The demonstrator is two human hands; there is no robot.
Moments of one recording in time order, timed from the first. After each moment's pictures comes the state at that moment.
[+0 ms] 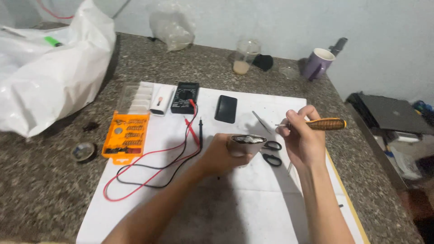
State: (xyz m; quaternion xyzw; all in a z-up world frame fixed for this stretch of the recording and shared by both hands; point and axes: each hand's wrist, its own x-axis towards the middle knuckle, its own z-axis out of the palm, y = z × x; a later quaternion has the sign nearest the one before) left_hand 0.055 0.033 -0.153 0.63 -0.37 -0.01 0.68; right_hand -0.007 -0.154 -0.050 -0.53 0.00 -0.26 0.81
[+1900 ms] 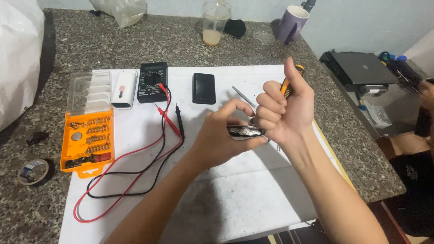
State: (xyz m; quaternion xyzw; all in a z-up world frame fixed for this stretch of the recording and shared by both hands) left_hand 0.026 0.039 -0.067 0.64 -0.38 -0.09 0.66; right_hand -0.002 -0.147 -0.022 -0.38 -0.06 0.10 0.92
